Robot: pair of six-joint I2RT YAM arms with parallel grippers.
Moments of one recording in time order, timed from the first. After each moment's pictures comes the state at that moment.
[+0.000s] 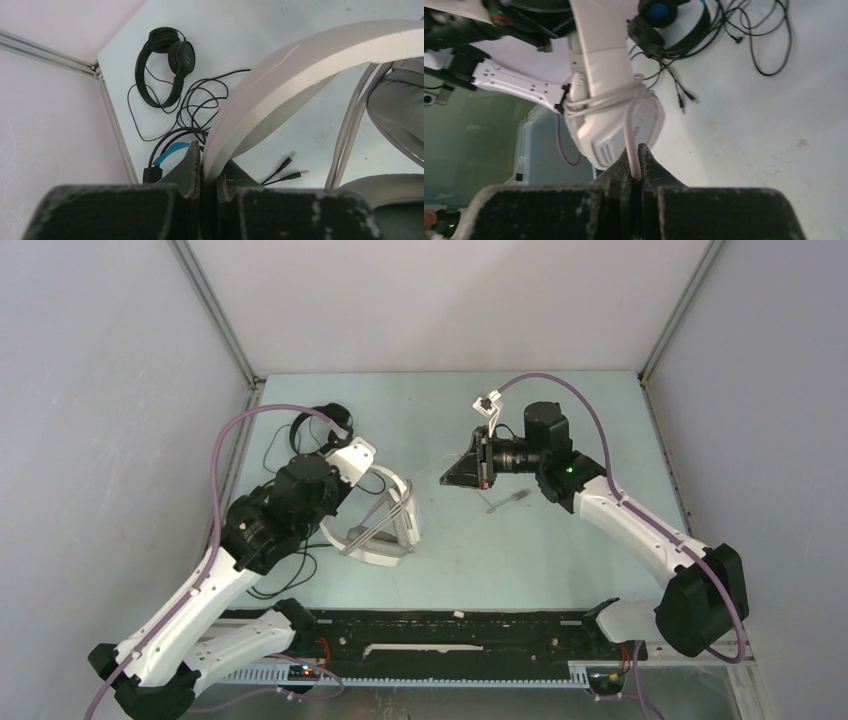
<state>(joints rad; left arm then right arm) -0.69 0.84 1.04 -0.70 -0.40 0.32 0.53 1.34 1.05 -0.03 -0.88 0.44</state>
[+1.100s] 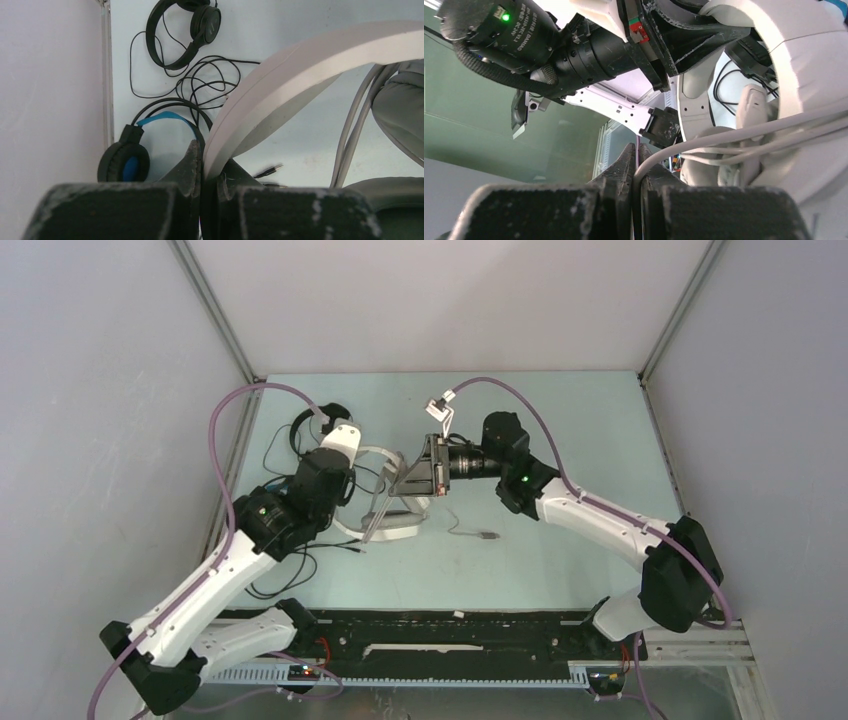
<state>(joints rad) -0.70 0.92 1.04 -0.72 -0.64 -0.01 0.77 1.48 1.11 0.38 -0.88 0.91</state>
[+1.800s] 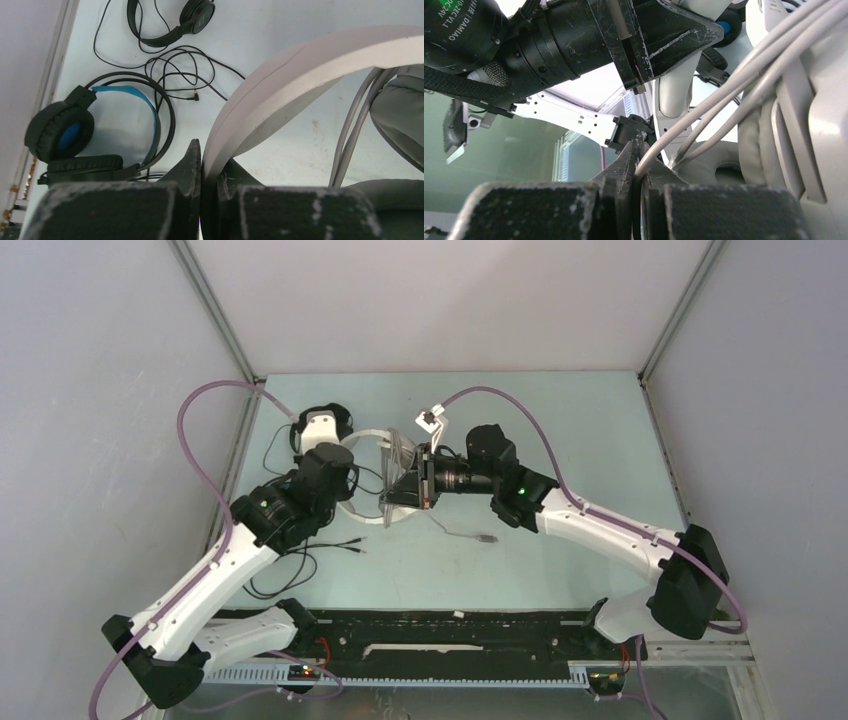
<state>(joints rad) -0.70 0.98 1.11 -0.80 -0.70 -0.46 0.90 1.44 1.14 0.19 -0.59 0.73</state>
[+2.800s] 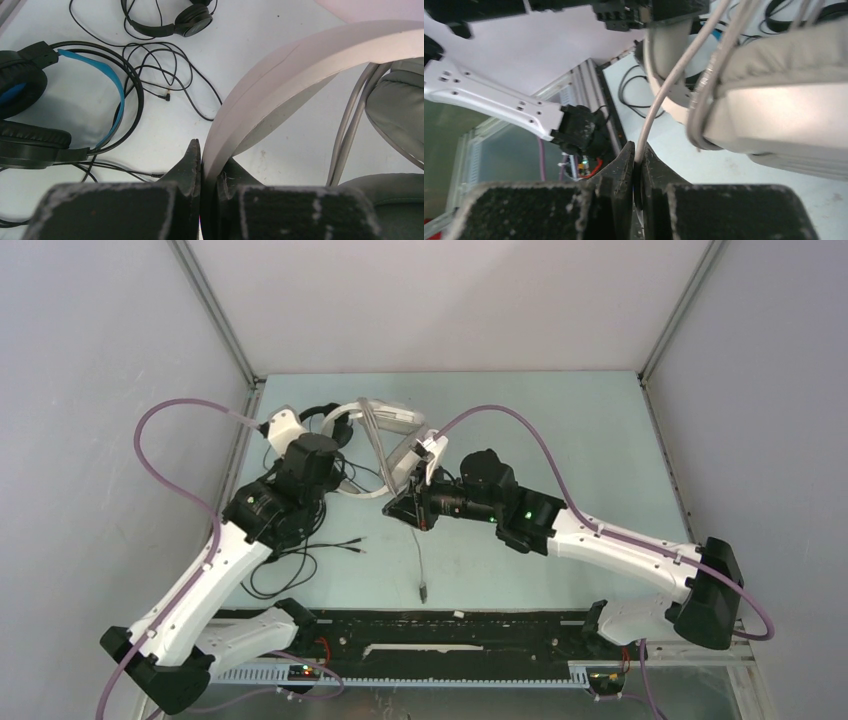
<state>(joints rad) -0.60 0.98 1.16 -0.83 -0.67 -0.83 1.05 1.34 1.12 0.04 -0.28 0.40</state>
